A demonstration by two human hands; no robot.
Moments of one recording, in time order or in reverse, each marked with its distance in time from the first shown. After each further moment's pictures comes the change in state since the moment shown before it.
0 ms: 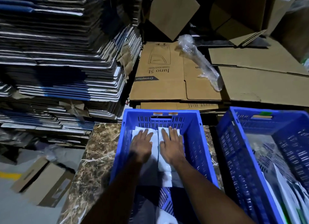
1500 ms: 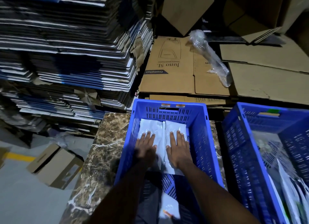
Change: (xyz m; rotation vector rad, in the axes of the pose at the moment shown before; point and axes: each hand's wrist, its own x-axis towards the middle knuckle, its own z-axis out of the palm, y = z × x) left_hand -0.061 -0.003 0.030 -0.136 0.060 -0.086; right_hand -0.047 0.013 0.023 -0.151 -0.144 0.017
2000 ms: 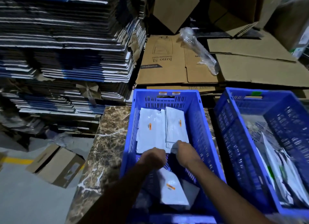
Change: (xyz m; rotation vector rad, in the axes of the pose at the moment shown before) left_hand -0.108 0.051 -0.055 0.175 -0.255 0.264; right_hand -0.116 -0.011 -0.035 0.150 -0.050 0.093
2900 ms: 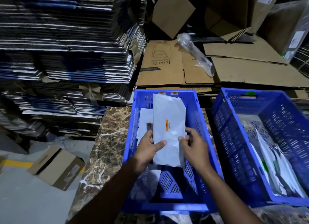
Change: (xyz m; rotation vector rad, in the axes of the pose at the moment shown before) left_hand -0.059 0.011 -0.052 -1.641 0.172 -0.176; right_hand -0.085 -0.025 -0.053 0.757 0.457 -0.025
